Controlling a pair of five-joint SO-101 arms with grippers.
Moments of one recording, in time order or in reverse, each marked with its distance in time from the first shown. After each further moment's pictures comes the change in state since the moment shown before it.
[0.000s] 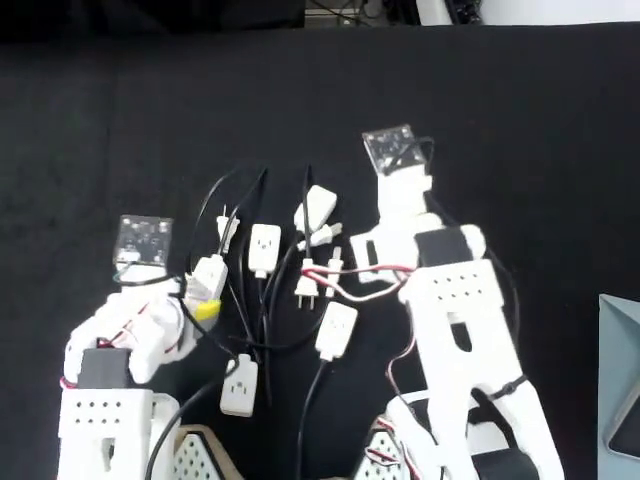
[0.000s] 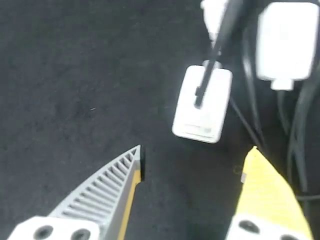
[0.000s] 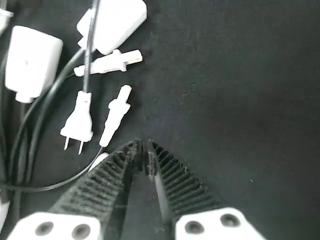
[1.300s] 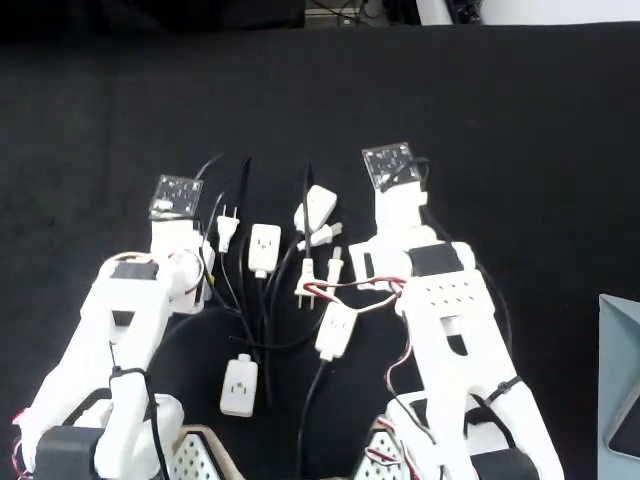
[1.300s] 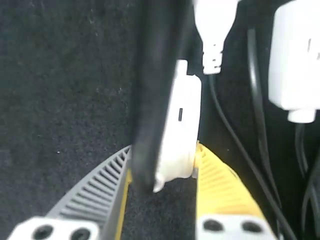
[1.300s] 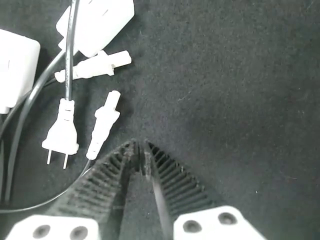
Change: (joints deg) left arm 2.0 51.8 -18.0 -21.4 -0.1; right arm 0.5 0.0 6.8 -8.0 -0.2
